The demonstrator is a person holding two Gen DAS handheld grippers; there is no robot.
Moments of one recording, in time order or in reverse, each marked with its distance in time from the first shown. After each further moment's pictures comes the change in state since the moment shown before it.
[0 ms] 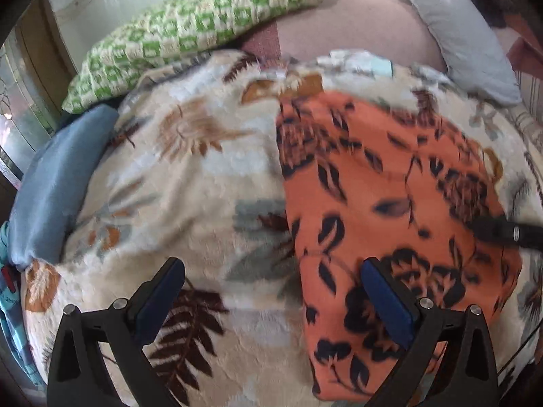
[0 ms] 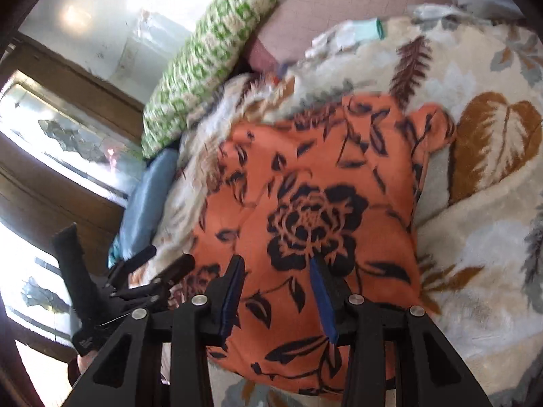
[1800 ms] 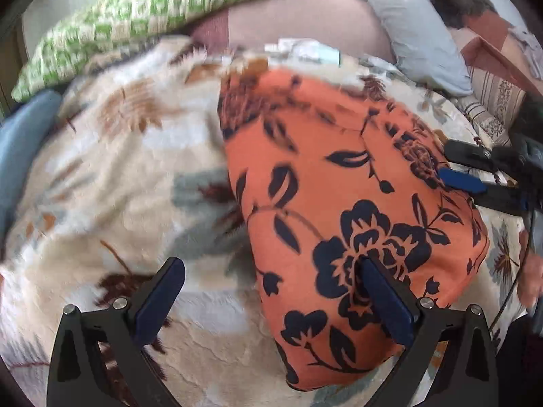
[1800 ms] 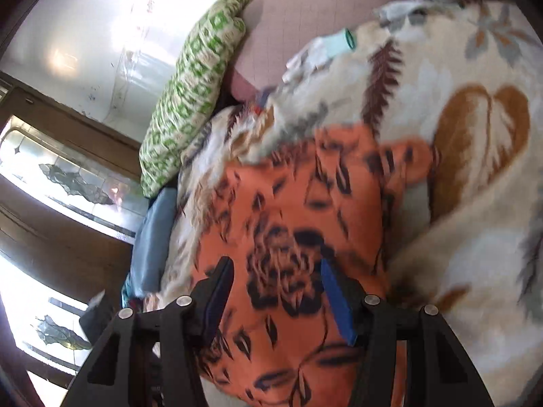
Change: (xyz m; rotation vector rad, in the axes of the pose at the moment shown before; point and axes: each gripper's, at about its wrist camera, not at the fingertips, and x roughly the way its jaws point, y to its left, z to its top) left arm 0.014 0.000 -0.018 0.022 -0.001 -0.284; right arm -0.009 -0.040 0.014 0.133 -0.127 0.081
